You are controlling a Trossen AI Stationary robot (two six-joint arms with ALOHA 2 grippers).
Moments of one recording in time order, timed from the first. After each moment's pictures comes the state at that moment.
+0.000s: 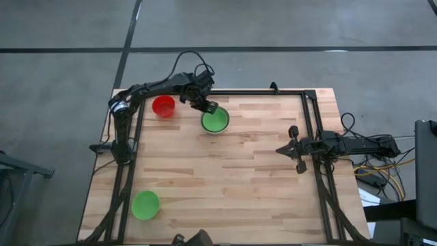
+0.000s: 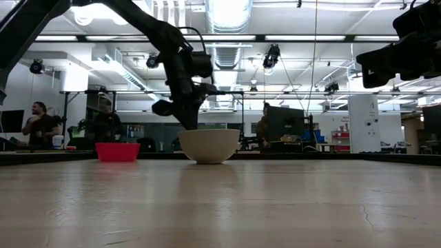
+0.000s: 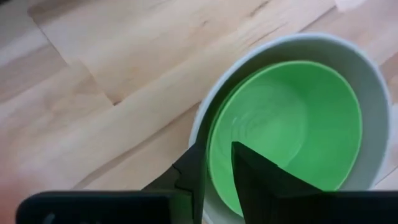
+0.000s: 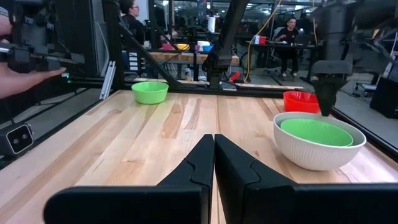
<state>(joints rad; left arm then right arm) 0.61 1.90 1.56 -0.89 0.15 -0.46 0.05 0.05 0.01 0.01 -0.04 0.00</state>
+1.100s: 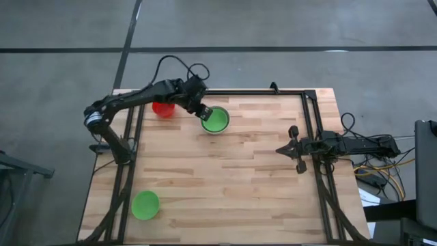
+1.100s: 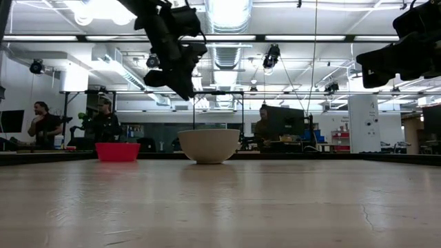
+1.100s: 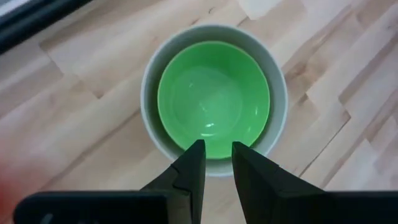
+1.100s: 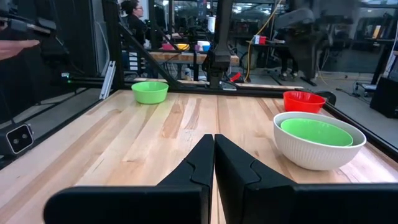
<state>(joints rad) 0.47 1.58 1.38 -0.80 0.06 -0.47 0.05 0.05 0.01 0.01 -0.04 0.00</state>
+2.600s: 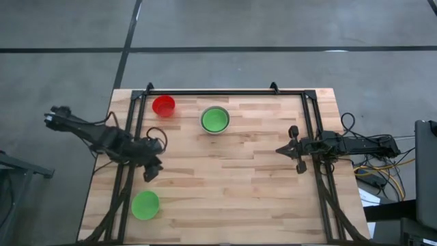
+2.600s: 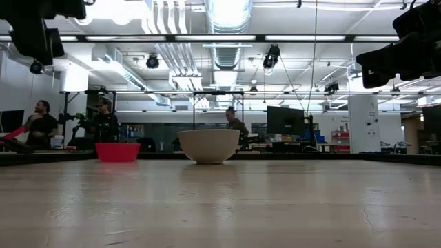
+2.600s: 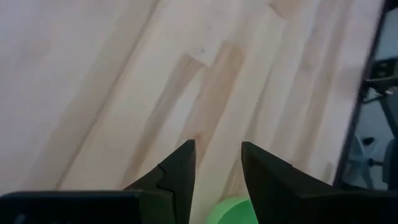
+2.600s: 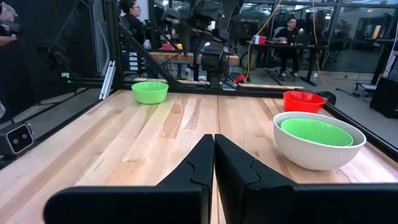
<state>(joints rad) -0.40 0.83 0.84 -0.99 -0.09 -0.89 0.05 0.05 0.01 0.01 -0.04 0.00</state>
